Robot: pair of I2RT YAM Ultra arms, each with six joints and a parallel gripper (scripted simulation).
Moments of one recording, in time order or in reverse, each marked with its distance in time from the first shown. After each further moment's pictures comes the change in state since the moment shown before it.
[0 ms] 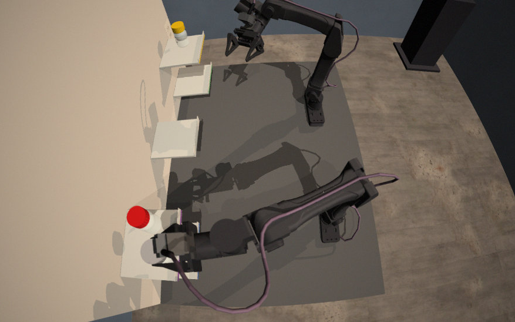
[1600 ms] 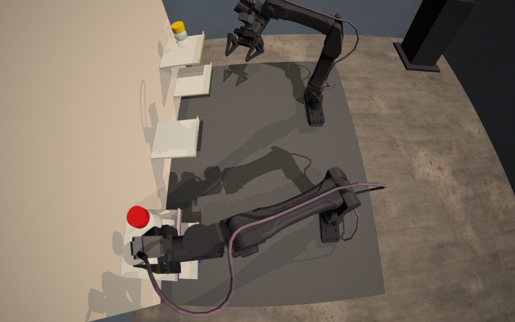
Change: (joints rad) left arm -0.035 0.185 0.150 0.037 -0.028 0.000; right arm 0.000 0.000 0.000 0.000 0.000 0.000
